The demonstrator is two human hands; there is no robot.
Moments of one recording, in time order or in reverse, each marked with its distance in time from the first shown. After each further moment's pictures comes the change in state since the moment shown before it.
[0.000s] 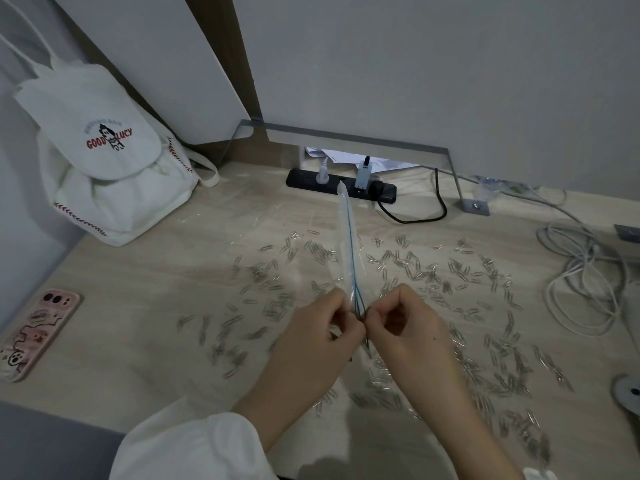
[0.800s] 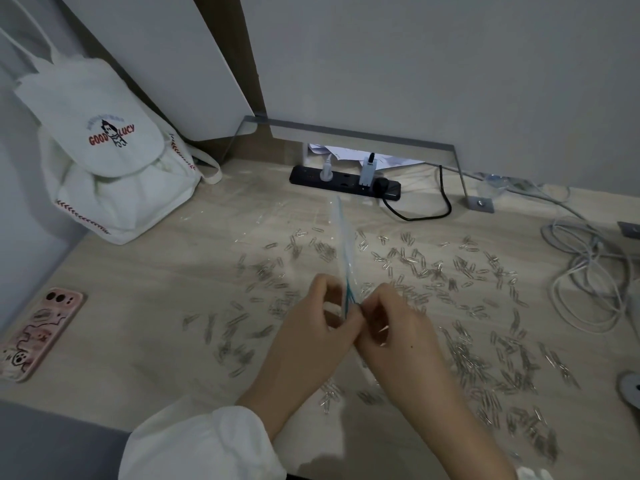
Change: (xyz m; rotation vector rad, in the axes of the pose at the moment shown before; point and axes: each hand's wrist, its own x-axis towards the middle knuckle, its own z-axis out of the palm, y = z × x) left_hand 0.004 -0.014 -0.012 -0.059 0.024 -0.072; right_hand 0.000 0.006 0.022 -0.223 -0.068 -0.175
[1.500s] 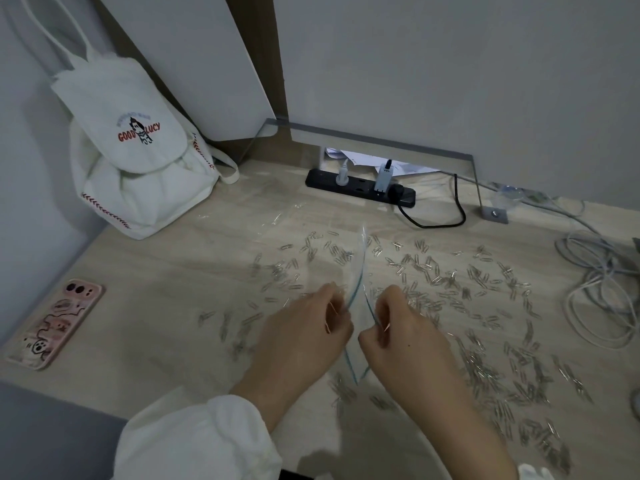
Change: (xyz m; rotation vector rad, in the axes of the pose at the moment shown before) left_hand 0.000 -0.009 -0.033 0.581 0.072 0.068; right_hand 0.003 -0.013 0.013 -0.352 -0.056 -0.025
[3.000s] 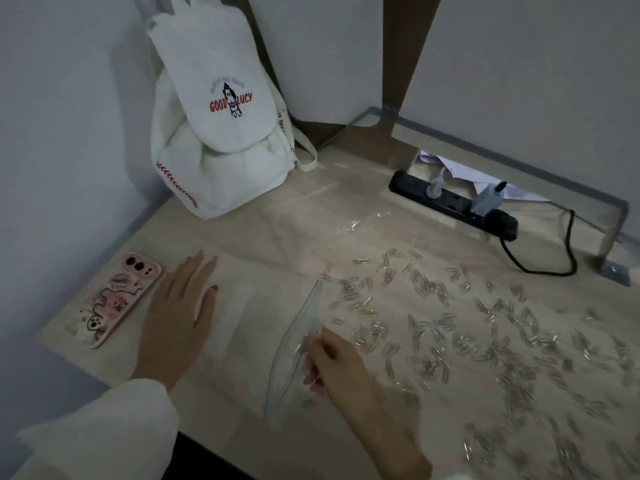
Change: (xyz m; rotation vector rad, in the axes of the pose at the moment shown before) left_hand 0.018 -0.290 -0.049 0.253 0.368 -0.212; right_hand 0.077 -0.075 0.183 0.772 -0.533 0.397
